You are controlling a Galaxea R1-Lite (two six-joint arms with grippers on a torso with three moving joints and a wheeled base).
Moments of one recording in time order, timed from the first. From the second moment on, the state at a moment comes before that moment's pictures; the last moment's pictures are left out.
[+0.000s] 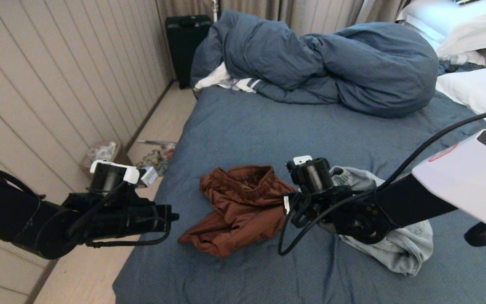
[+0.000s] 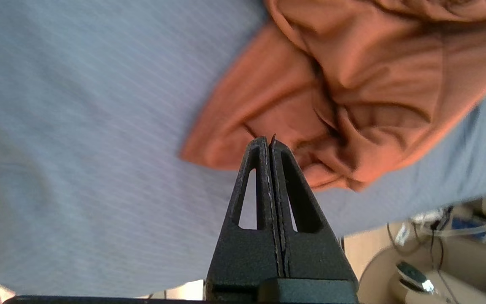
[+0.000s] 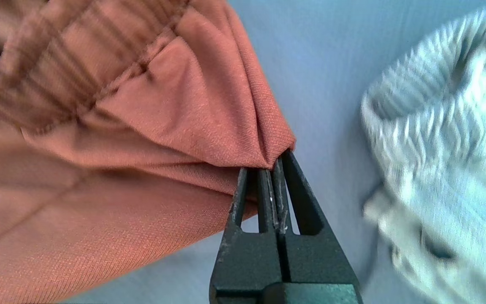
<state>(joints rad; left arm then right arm) -0.34 1.85 -0.72 -0.46 -0.26 -0.27 0.56 2.06 -1.05 -0.42 -0.44 0.21</state>
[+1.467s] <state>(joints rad) -0.37 1.97 -1.11 -0.41 -0.17 -0.26 0.57 1.96 -1.19 -0.37 -0.34 0.22</state>
